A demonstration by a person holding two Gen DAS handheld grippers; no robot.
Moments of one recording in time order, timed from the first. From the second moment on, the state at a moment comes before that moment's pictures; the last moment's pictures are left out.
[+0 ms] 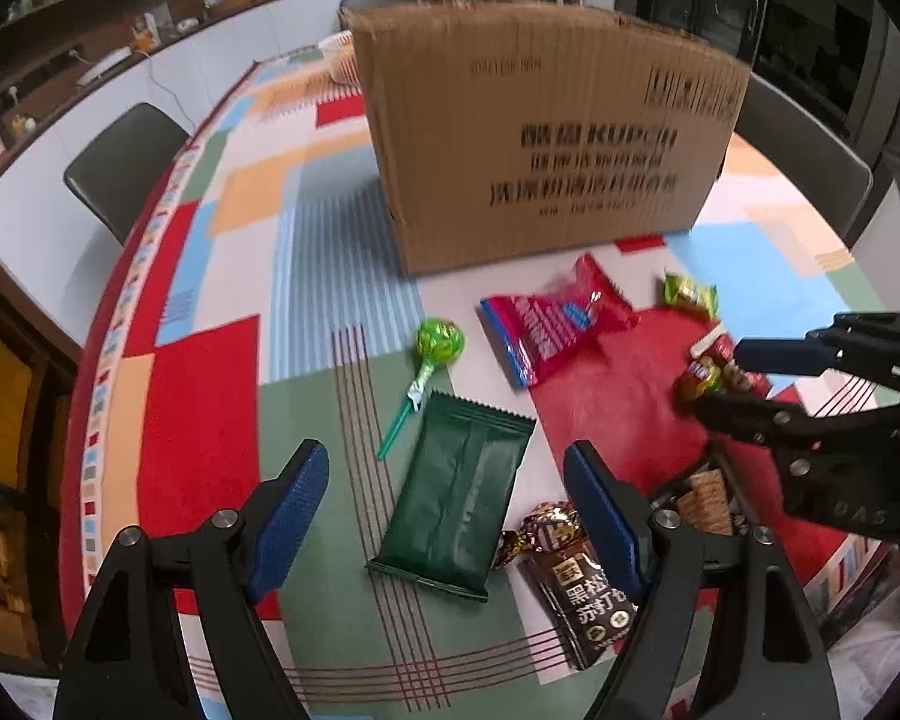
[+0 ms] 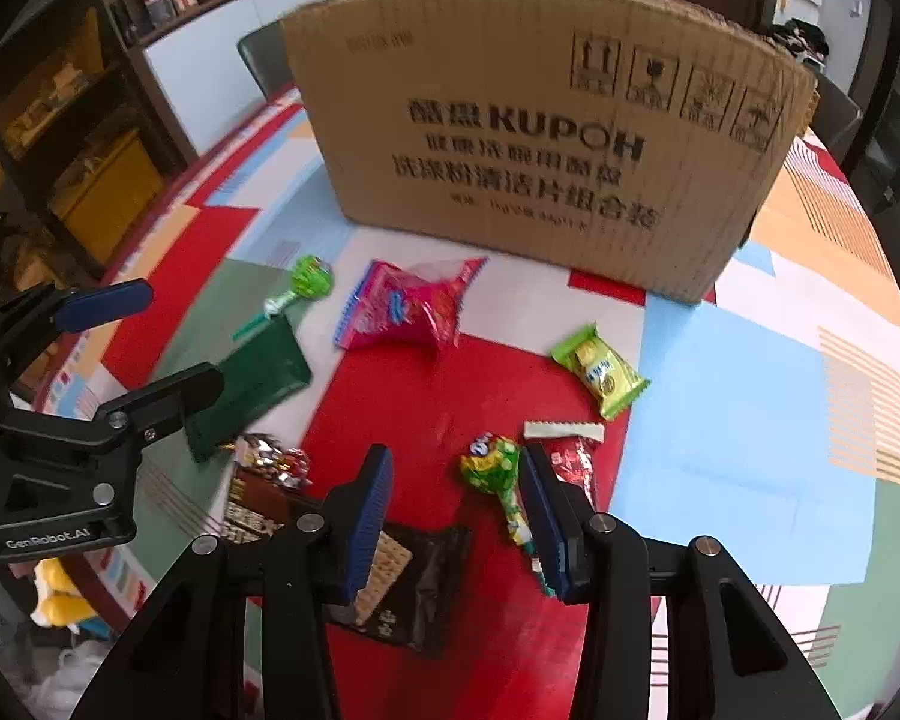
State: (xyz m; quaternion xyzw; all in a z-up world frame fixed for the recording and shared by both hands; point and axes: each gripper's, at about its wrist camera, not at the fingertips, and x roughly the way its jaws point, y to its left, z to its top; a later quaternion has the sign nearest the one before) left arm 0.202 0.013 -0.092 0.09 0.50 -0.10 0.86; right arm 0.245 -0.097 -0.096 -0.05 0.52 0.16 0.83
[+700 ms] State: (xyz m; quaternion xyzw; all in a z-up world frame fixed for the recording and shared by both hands) left arm 0.226 0.019 -0.139 0.07 0.54 -0.11 0.83; right arm 0.259 -0.082 -0.131 -0.06 0.55 0.16 0.81
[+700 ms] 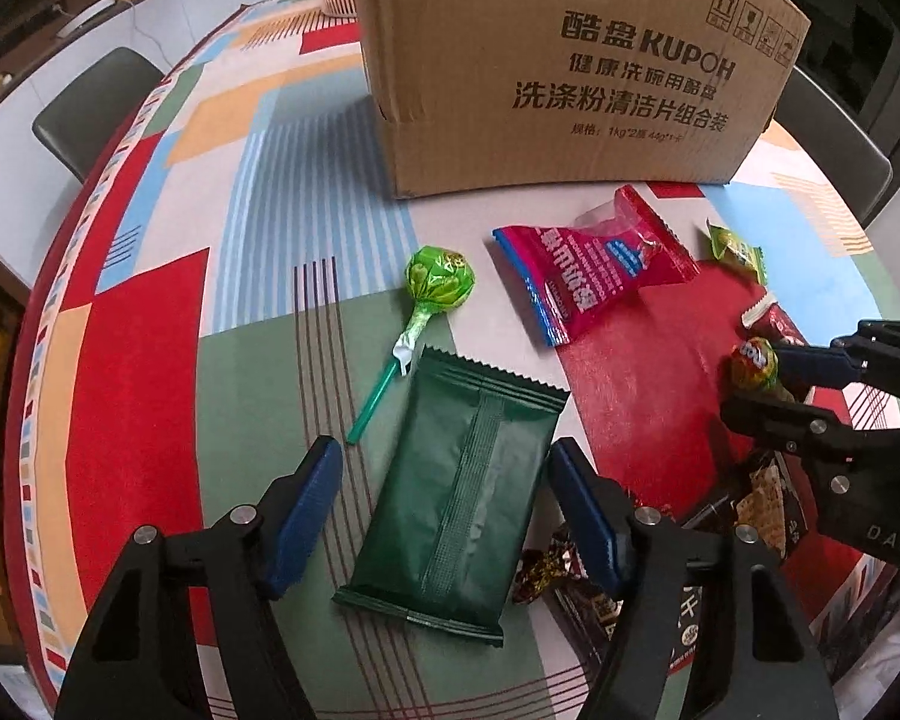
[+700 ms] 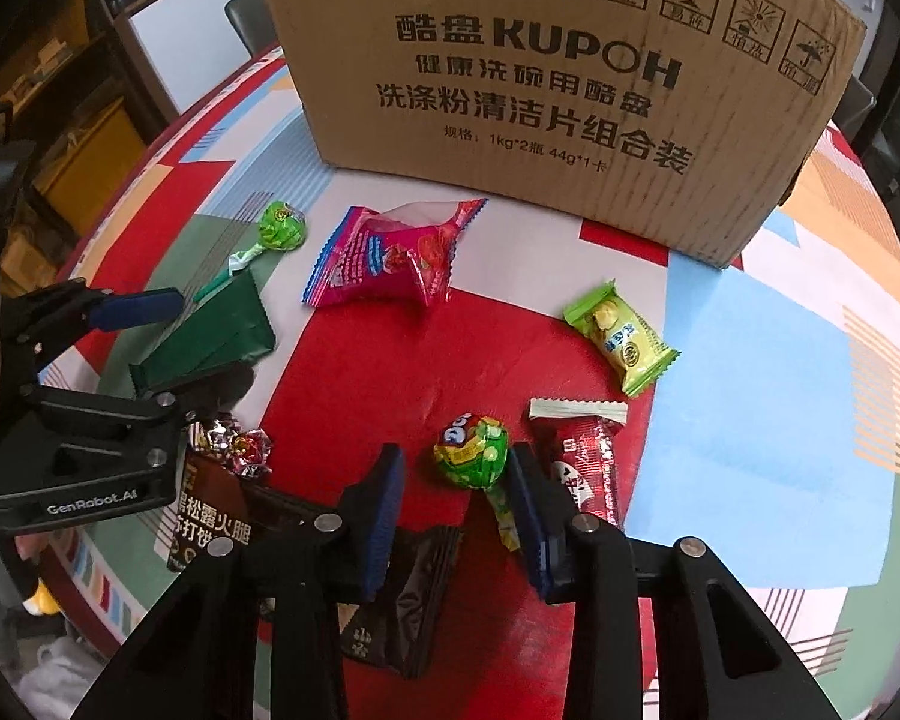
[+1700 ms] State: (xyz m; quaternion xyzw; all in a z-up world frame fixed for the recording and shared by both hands) left arm 0.206 0.010 -0.082 0.04 0.48 -0.12 0.87; right arm 0.249 -0.102 -0.088 -0.04 0.50 0.17 0.85
